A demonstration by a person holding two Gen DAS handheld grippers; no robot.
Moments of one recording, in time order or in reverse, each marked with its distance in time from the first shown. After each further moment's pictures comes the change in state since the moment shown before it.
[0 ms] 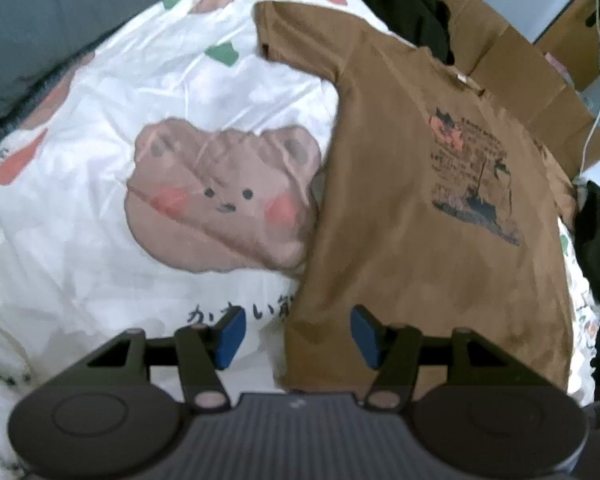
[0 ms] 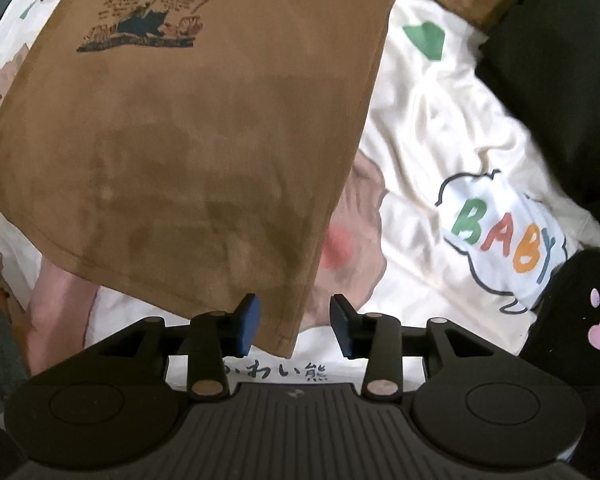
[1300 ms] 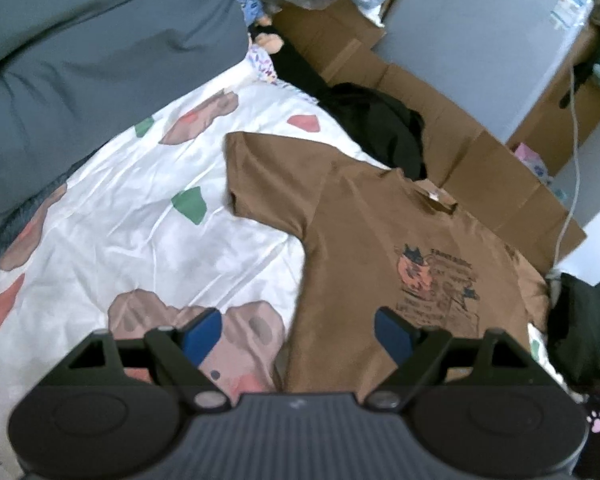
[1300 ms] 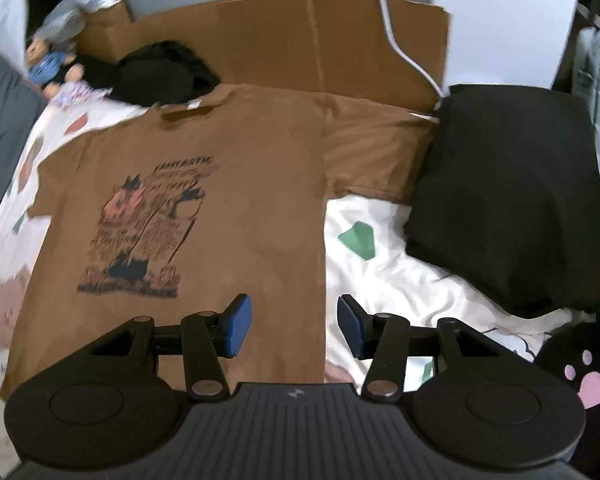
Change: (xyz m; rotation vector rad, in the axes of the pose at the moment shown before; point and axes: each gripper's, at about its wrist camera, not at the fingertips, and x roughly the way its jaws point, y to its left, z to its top) left arm -0.011 -0.015 0.113 0.004 -0.264 -0.055; right arm -0.054 -0.037 0.059 0.305 -0.540 0.002
